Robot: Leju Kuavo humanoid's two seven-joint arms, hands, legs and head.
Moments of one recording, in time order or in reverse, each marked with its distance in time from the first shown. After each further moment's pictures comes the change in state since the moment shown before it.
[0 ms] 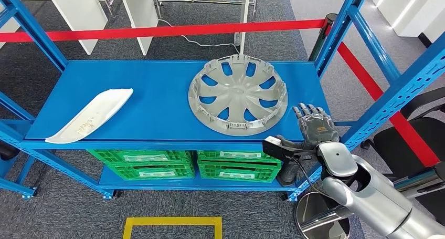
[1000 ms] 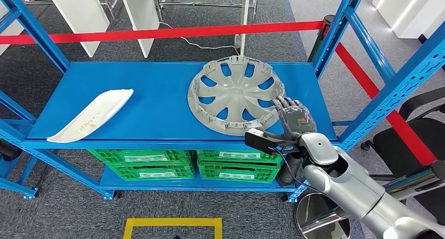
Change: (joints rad) left arm -0.026 0.030 0.001 0.000 -0.045 0.019 0.030; right arm -0.099 0.142 0.048 0.180 -0.052 -0.120 -0.149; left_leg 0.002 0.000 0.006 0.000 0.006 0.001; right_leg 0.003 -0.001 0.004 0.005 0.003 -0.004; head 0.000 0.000
